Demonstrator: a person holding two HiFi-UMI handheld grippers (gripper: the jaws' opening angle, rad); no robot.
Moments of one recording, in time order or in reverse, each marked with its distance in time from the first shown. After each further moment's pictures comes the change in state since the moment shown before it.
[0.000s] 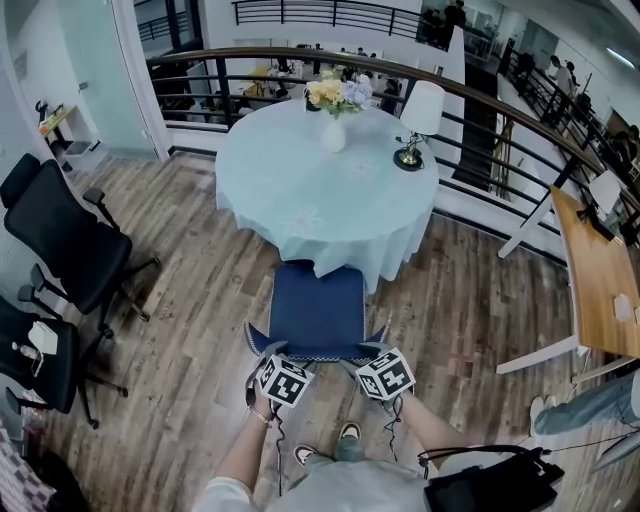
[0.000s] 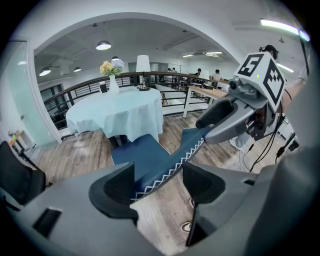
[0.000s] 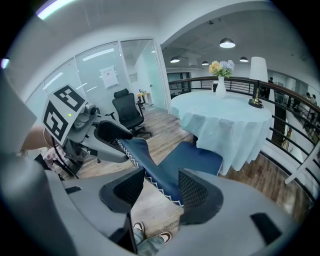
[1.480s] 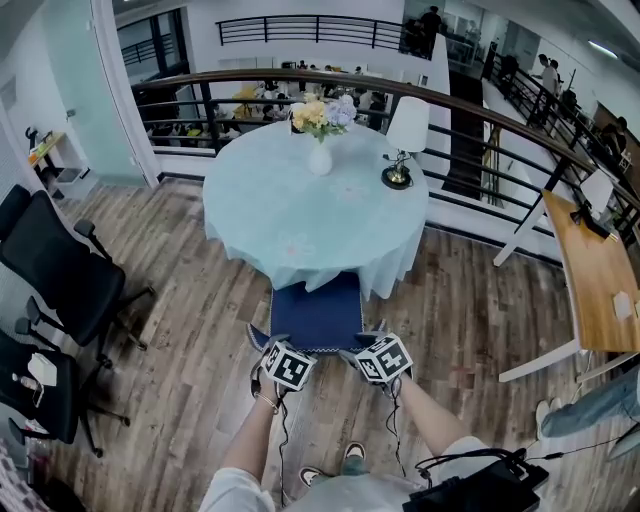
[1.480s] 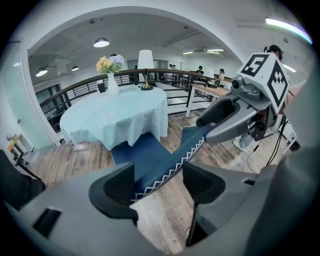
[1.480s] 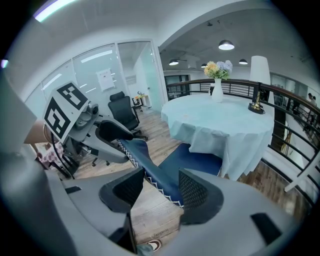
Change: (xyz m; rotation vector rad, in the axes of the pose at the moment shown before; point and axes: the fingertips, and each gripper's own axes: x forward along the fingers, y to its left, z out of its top) left arm 0.052 0.050 0.071 0.007 0.031 -0.003; right arm 0.029 -0.076 0.059 -0.008 -0.025 -0.009
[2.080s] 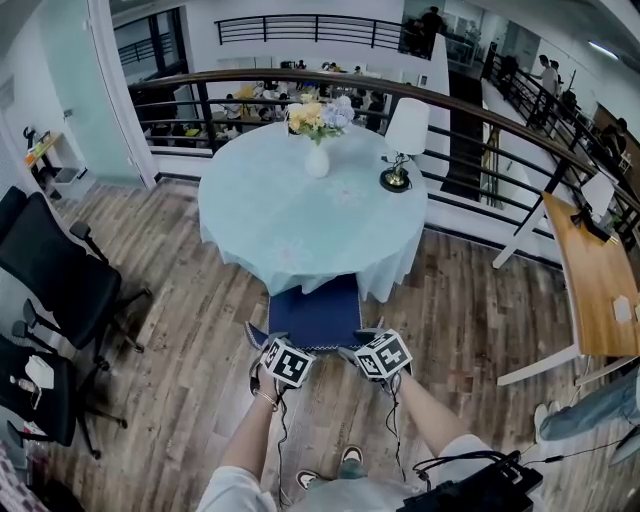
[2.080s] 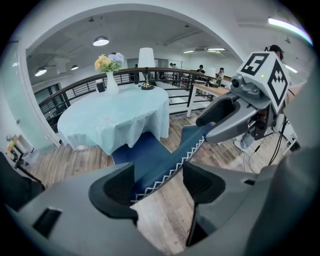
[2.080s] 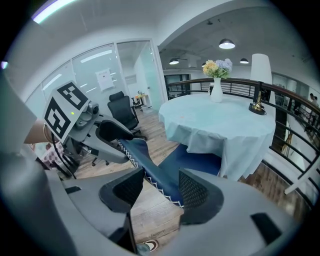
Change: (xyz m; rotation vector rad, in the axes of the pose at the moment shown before) left arm 0.017 0.009 0.023 -0.001 0.012 0.002; right arm 0.007 -0.027 0.013 -0.005 0.007 0.008
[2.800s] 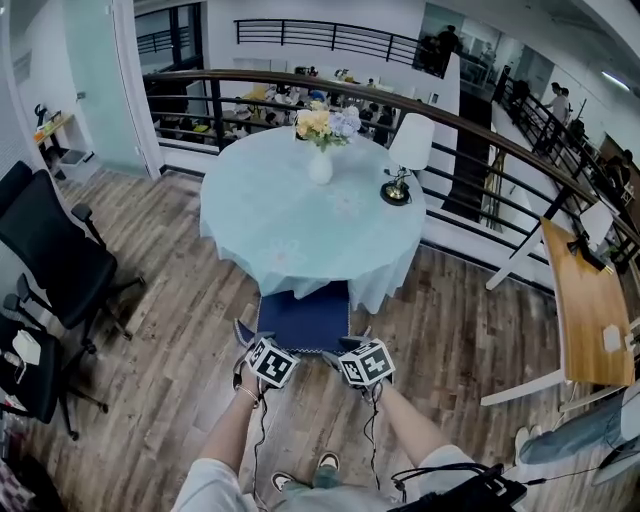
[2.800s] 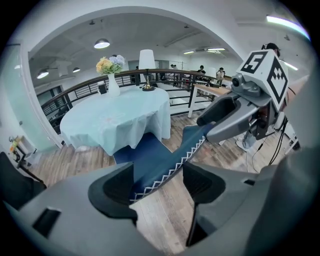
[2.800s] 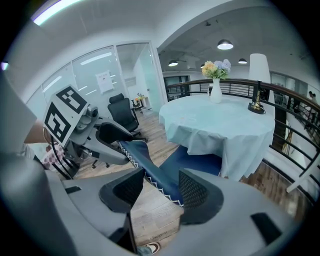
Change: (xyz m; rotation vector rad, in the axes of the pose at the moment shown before) left arm -0.002 -0.001 -0.005 0.005 -0.017 0.020; right arm -0.003 0.005 -0.002 0.014 -0.025 0.001
